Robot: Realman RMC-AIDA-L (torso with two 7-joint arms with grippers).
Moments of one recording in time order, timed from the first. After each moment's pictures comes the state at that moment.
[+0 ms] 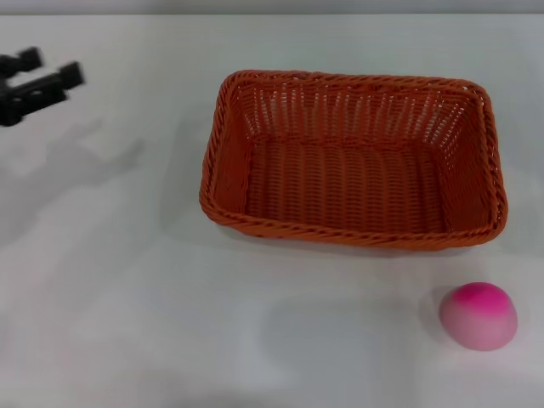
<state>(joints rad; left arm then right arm) -0.29 -2.08 -2.34 -0.94 1.66 -1.39 1.52 0.01 1.96 -0.51 -0.96 1.63 1.33 -1.88</state>
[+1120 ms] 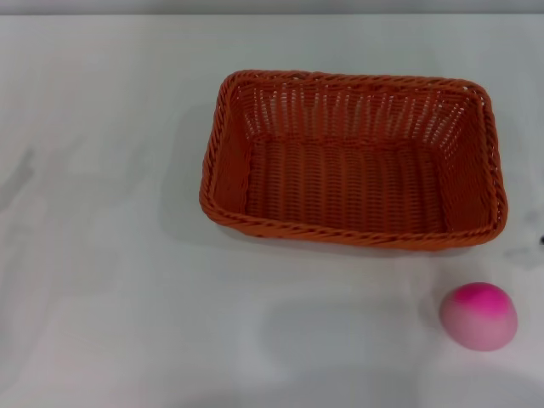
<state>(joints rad) -0.17 -2.08 -2.52 -0.62 1.33 -1.35 2.08 0.28 1.81 -1.02 -1.27 0.94 1.85 -1.07</state>
